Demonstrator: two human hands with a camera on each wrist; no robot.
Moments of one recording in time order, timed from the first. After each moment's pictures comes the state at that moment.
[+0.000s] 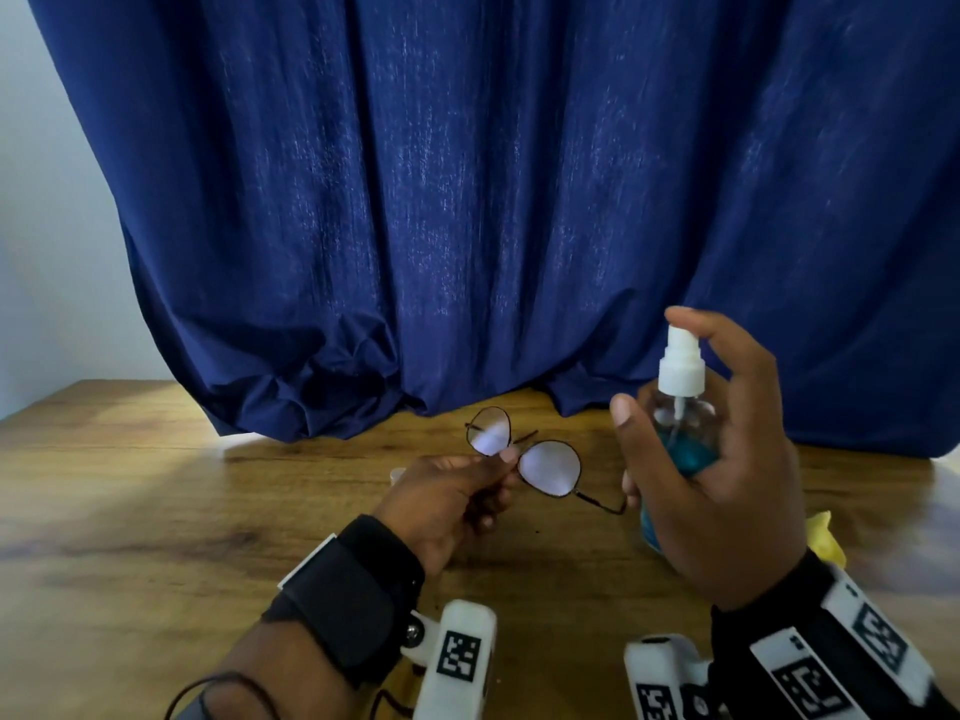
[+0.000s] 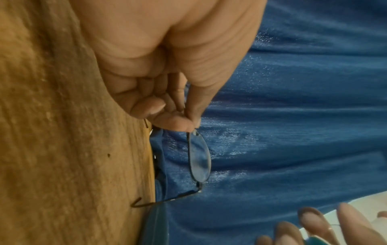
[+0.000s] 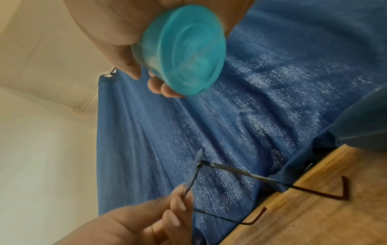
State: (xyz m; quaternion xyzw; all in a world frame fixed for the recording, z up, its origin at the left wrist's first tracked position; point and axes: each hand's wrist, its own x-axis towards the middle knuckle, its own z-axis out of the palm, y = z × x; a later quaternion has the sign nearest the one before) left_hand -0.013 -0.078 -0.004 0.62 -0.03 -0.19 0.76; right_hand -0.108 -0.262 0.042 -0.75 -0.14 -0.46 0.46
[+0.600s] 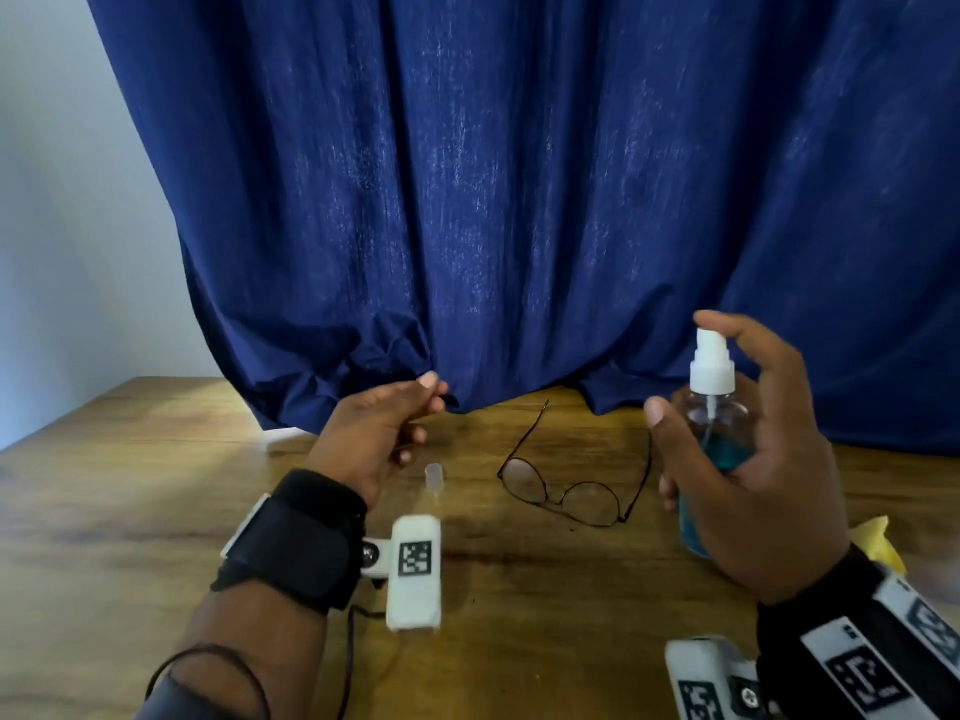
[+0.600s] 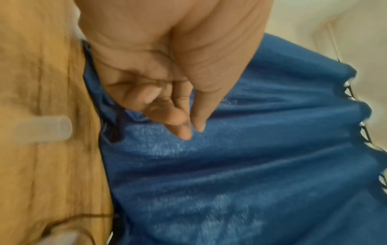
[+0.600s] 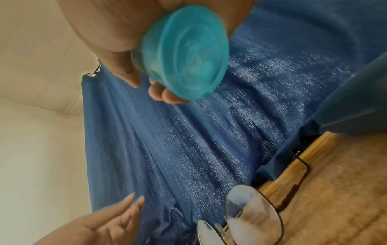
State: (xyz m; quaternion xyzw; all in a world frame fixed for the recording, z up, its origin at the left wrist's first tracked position) left_hand 0.024 -0.006 0.028 0.66 -0.02 -0.02 0.75; right_hand -0.104 -0.264 0.040 -0.78 -0.11 -0.41 0.46
